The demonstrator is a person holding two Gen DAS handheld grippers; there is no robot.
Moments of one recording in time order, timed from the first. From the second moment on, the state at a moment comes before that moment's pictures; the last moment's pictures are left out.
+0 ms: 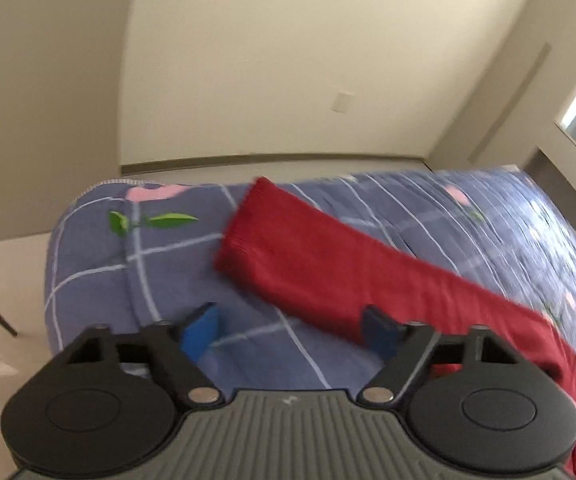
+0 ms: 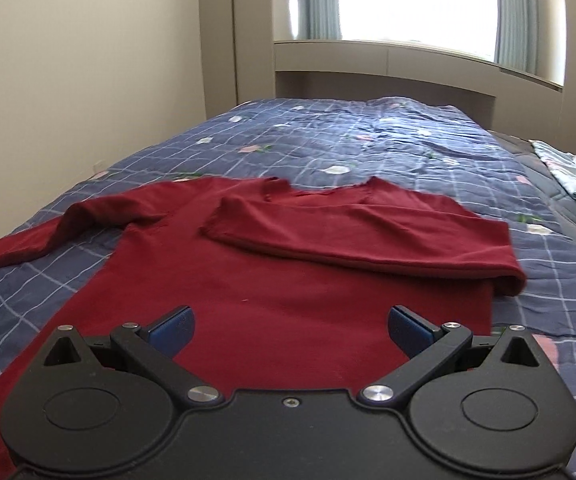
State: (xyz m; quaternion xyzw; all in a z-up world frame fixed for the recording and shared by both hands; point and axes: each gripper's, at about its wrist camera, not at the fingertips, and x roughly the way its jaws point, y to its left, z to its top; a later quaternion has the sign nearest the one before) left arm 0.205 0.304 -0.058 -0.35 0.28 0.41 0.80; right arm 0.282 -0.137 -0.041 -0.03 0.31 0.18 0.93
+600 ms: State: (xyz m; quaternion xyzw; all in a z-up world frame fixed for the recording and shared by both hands) left arm 0.284 0.314 0.042 -0.27 0.12 0.30 0.91; right arm 0.298 -0.146 -0.056 0.00 0.31 0.19 0.93
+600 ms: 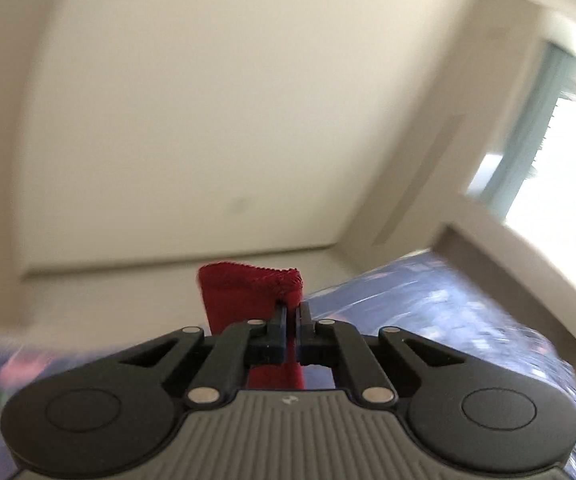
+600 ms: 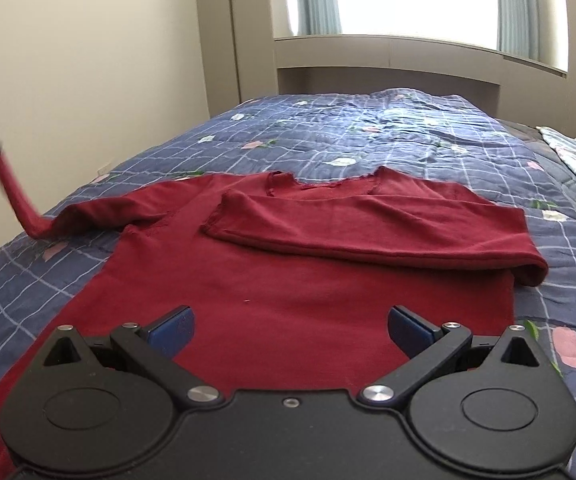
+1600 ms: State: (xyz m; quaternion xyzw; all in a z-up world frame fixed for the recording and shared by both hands) left arm 0.417 -0.028 -0.061 -0.01 0.34 -0.17 0.92; right arm 0.314 -0.315 -0.087 0.04 0.33 0.04 0.94
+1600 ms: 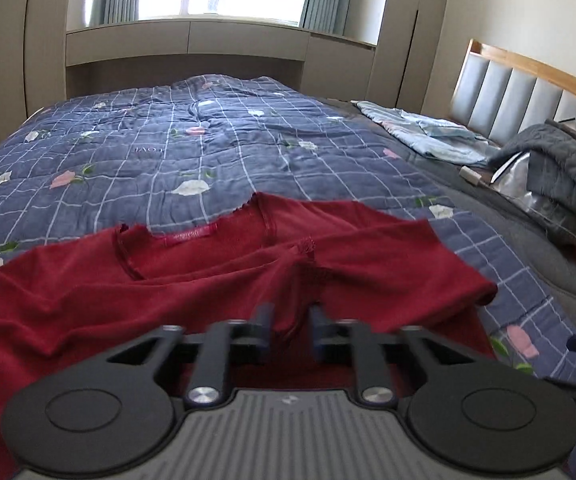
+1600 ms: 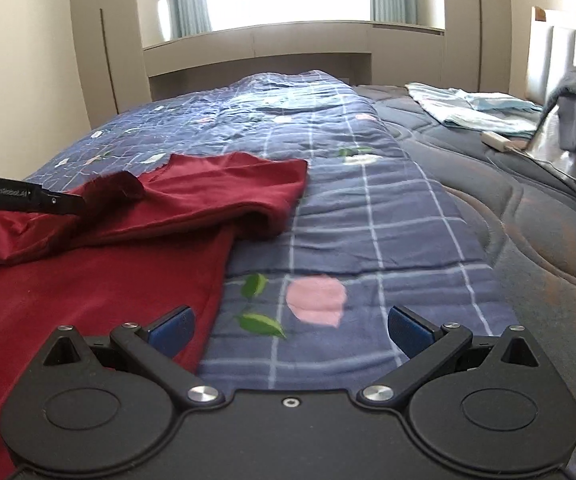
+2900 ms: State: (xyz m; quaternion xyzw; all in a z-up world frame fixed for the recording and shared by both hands) left arm 0.371 0.177 -0.089 0.01 0.35 0.06 0.94; right arm 0.491 -0.204 -0.043 0.12 0.30 0.16 0.93
